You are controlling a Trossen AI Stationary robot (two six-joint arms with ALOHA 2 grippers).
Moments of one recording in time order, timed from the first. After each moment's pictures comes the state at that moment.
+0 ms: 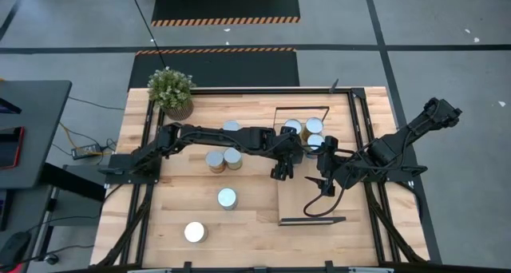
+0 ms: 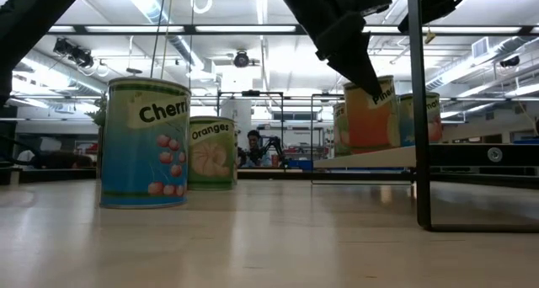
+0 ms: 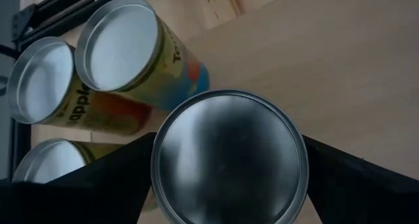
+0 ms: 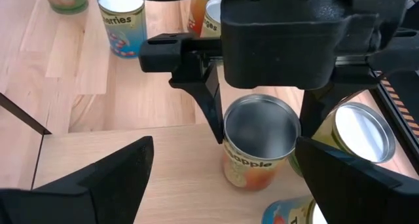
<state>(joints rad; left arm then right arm) -0.03 2.22 2.03 -0.67 -0.16 0.37 0.54 1.10 0.95 -0.74 0.61 0.39</state>
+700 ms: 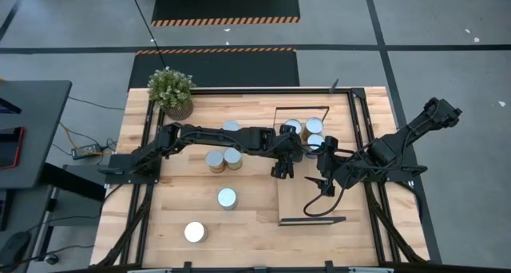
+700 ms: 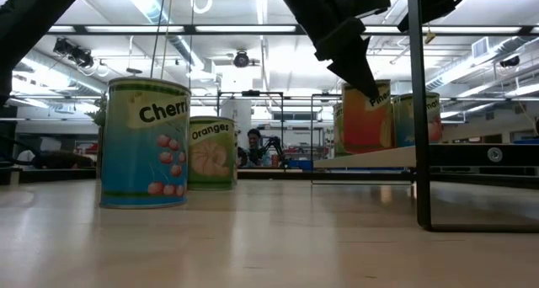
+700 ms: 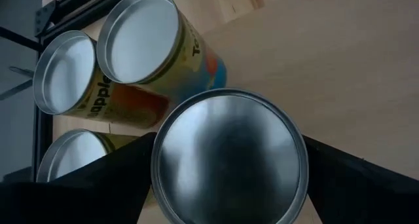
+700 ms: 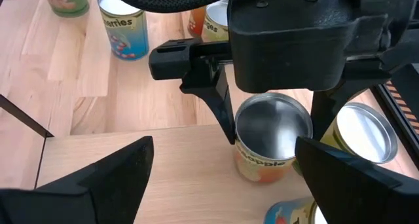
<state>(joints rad) -0.03 2.22 2.03 -0.67 -0.22 0.38 0.54 1.10 0.95 -0.73 0.61 0.40</state>
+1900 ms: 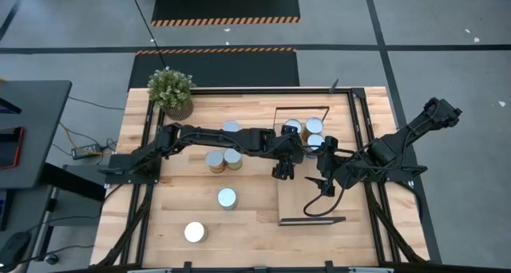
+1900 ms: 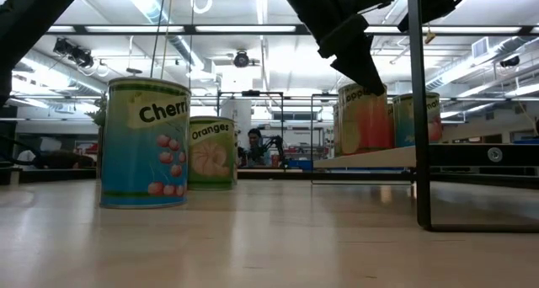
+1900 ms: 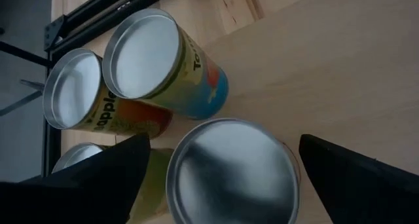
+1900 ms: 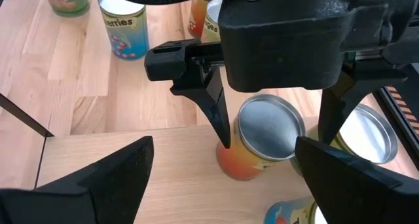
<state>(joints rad) -0.04 2.22 2.03 -0.64 -0.23 0.40 0.54 1.10 0.95 -0.73 0.61 0.39</state>
